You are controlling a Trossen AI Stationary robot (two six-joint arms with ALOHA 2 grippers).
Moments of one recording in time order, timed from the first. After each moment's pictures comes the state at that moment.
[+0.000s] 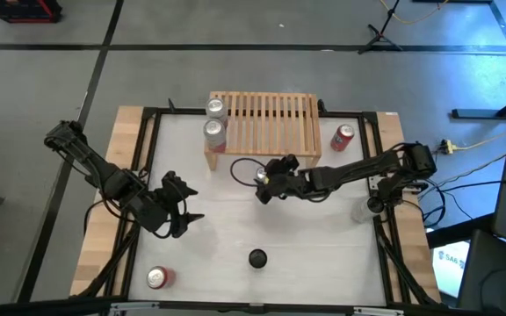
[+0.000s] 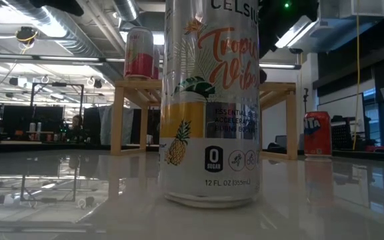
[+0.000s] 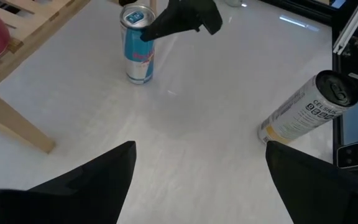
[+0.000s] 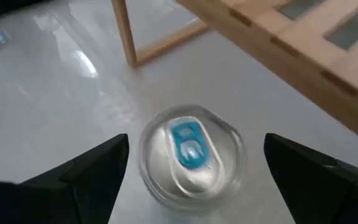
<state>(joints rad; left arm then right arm) -0.63 1.12 1.07 -0.85 -0.62 -0.88 0.13 1.71 1.11 -0.20 0.59 0.55</state>
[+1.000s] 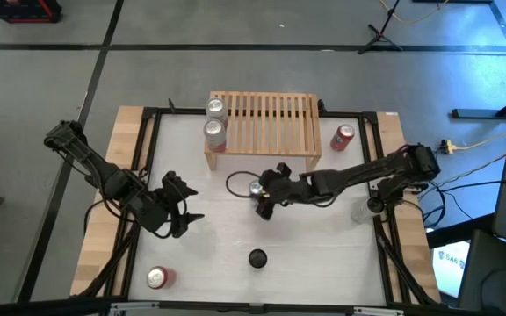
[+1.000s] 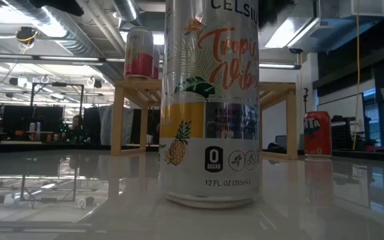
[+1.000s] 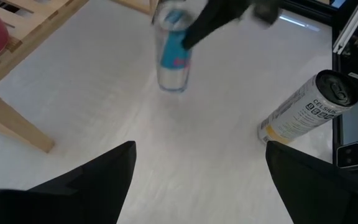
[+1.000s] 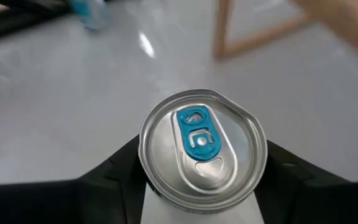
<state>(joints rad) -0.63 1.12 1.07 -0.85 -0.62 -0.88 0.19 1.68 1.23 -0.27 0.37 0.47</state>
